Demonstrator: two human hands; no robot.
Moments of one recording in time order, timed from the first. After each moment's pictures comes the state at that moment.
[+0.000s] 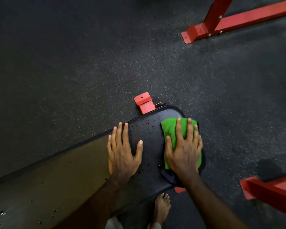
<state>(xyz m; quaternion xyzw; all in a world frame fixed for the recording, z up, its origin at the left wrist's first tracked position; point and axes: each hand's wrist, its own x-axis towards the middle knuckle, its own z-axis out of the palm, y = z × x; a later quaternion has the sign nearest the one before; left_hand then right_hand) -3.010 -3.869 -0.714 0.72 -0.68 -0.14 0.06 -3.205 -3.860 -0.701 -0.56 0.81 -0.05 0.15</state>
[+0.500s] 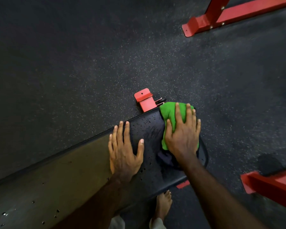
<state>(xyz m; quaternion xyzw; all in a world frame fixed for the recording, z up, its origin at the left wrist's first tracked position) -3.010 -3.868 -0.716 0.72 -0.68 -0.14 0.06 -3.201 -3.905 -0.701 -0.54 0.82 -0.08 0.16</state>
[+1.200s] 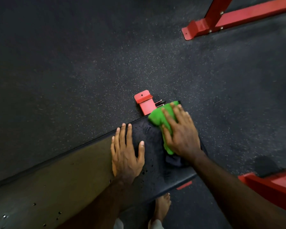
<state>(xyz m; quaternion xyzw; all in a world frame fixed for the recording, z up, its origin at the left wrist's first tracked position) -3.010 -3.868 -0.717 0.72 -0.67 -0.14 0.09 -3.224 -3.922 -0.705 -0.73 0.67 -0.04 0.14</state>
